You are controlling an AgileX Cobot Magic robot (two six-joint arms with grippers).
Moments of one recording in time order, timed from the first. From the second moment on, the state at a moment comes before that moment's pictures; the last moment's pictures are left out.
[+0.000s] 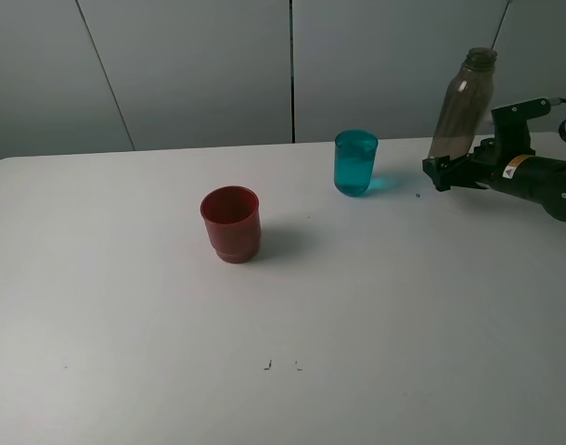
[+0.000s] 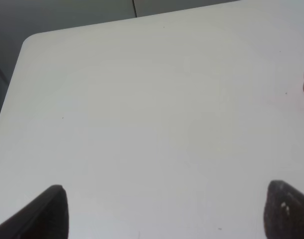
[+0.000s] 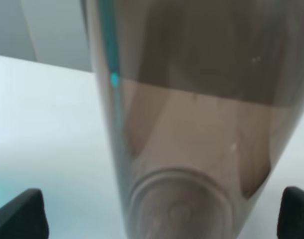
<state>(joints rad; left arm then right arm) 0.05 0.00 -0.52 -0.03 1.09 0.14 -0.14 2.20 -0.92 -0.51 -0.76 0.17</state>
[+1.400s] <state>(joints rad) 0.05 0.00 -0.52 -0.03 1.09 0.14 -0.10 1.99 -0.51 -0.85 -0.77 0.19</state>
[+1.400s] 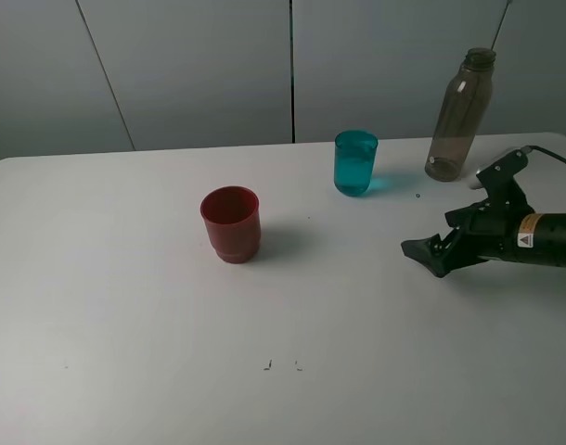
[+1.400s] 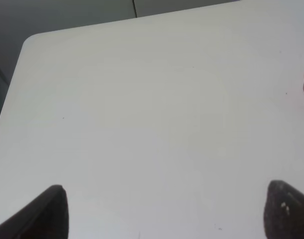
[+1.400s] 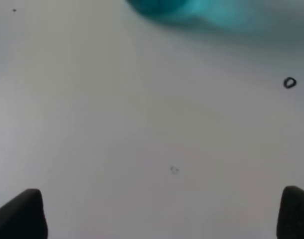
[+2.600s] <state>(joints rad) 0.05 0.00 -0.52 -0.03 1.09 0.14 0.13 2.08 -0.70 -0.57 -0.88 0.19</state>
